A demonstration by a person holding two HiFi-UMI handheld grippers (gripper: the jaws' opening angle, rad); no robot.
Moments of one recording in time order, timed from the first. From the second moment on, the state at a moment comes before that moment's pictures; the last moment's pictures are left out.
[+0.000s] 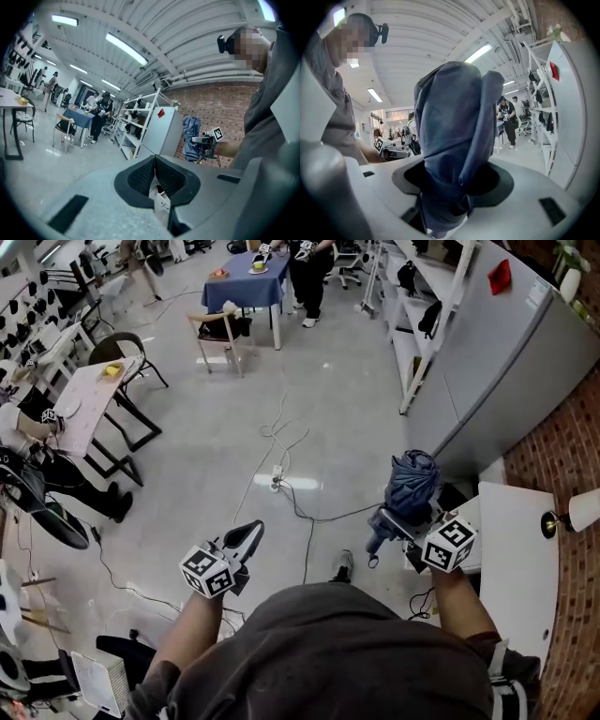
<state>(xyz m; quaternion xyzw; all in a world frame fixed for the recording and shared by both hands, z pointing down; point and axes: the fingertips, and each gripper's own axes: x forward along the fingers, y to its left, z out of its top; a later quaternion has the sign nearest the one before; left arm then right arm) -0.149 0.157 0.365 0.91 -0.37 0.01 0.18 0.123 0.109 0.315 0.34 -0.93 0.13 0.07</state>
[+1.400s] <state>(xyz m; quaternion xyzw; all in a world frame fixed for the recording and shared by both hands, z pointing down) -0.309 -0.106 0.358 0.92 -0.37 0.04 0.13 -0.078 -0.138 0.353 0.31 -0.94 0.15 0.06</state>
